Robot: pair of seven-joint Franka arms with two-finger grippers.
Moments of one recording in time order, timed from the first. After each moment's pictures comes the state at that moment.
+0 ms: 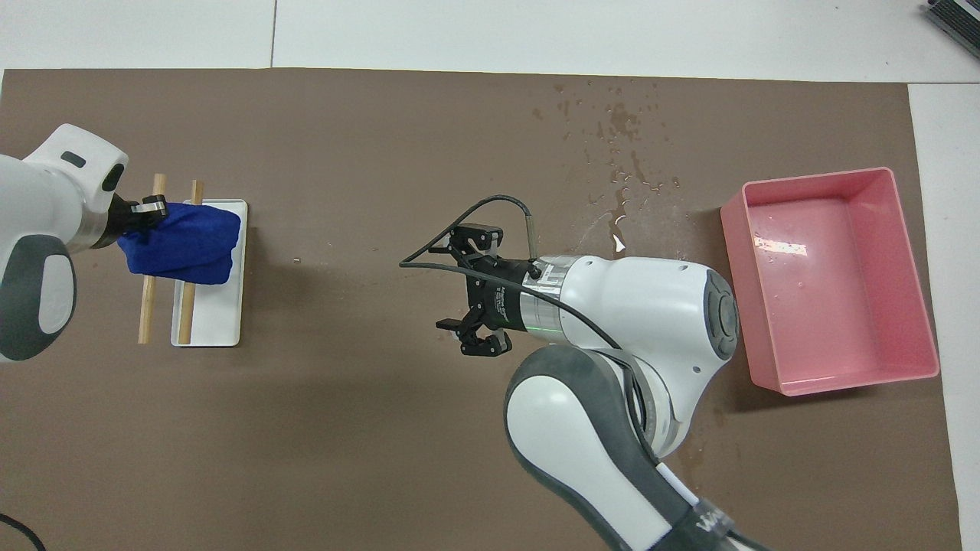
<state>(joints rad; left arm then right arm) 0.06 0.09 -0.08 -1.98 0.16 2.28 -0.33 0.48 0.13 0.13 -1.97 0.96 2.54 1.27</state>
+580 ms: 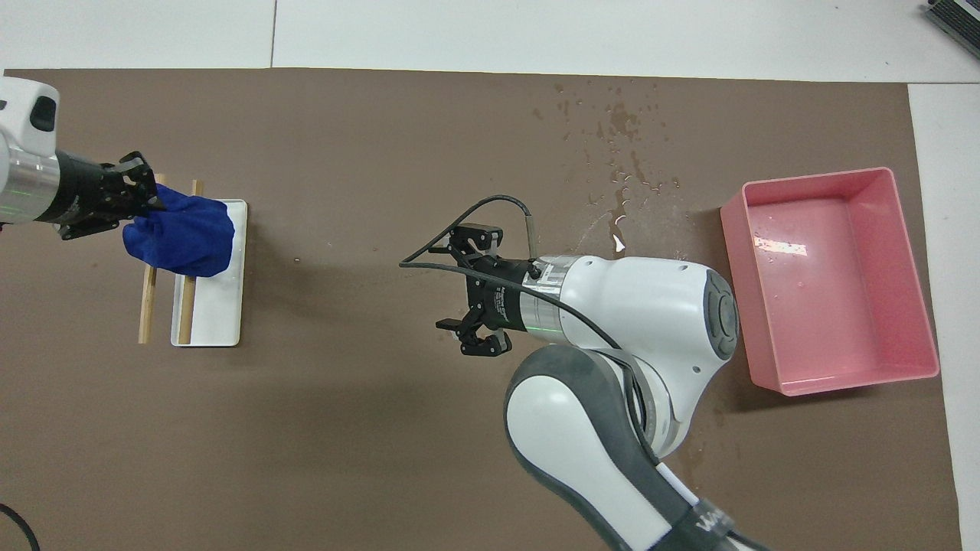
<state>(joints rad) 0.06 0.10 -0.08 -1.73 -0.18 1.97 -0.61 0.48 0.13 0.13 -1.97 0.96 2.54 1.27</state>
